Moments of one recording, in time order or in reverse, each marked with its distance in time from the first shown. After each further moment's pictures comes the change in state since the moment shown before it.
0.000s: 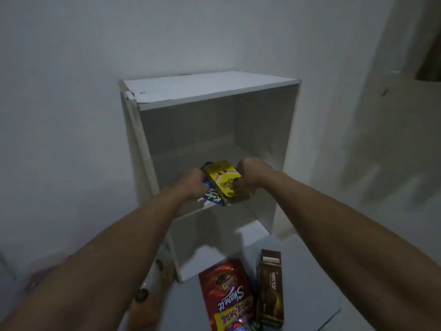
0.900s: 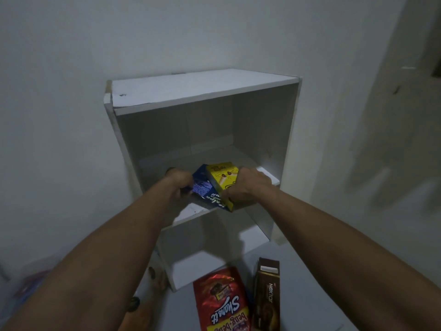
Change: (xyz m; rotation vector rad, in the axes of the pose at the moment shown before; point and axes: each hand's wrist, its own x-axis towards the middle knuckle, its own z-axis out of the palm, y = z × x) left_hand 0.039 0.002 -0.006 -0.702 0.108 -0.489; right_hand 0.002 0.008 0.008 0.126 -0.022 0.122
